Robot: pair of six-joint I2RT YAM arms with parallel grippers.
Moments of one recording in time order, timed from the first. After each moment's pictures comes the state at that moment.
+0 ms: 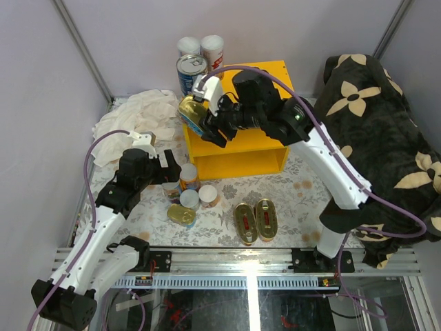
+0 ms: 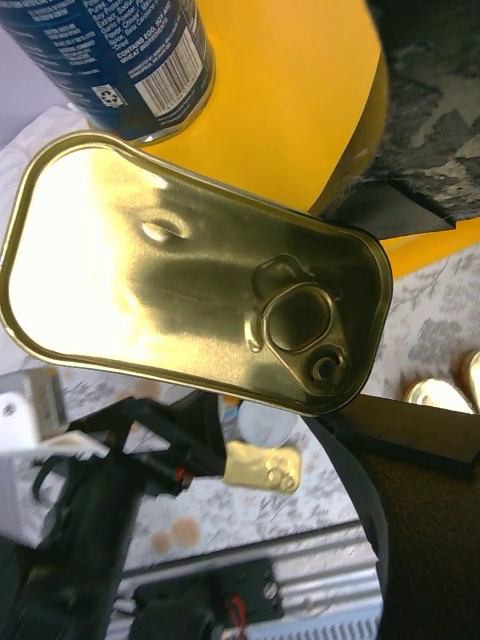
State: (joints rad) left arm -0.30 0.81 0.75 -0.49 0.00 -0.33; right arm 0.90 1.74 2.30 -1.03 -0.25 -0.28
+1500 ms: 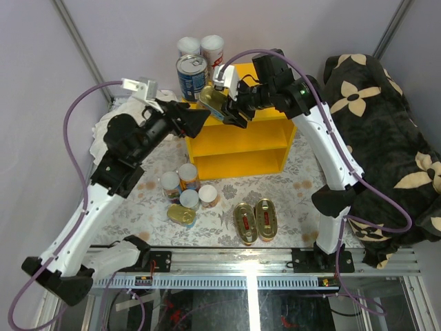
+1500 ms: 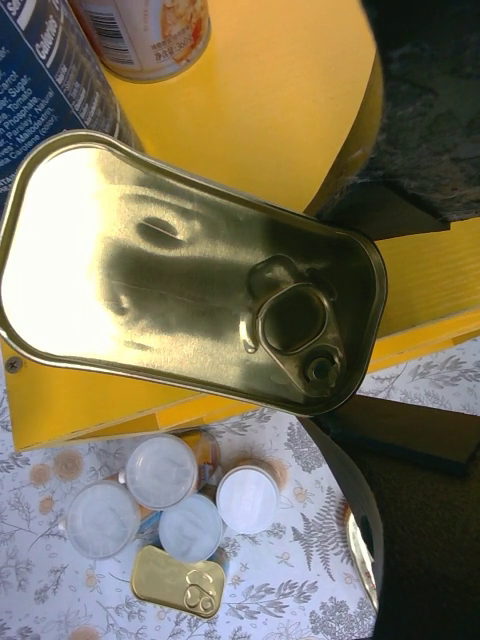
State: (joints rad) left arm -0.45 1.00 1.21 -0.07 0.18 -0.44; right arm 0.63 1.90 2.45 -1.20 -0.47 -0.63
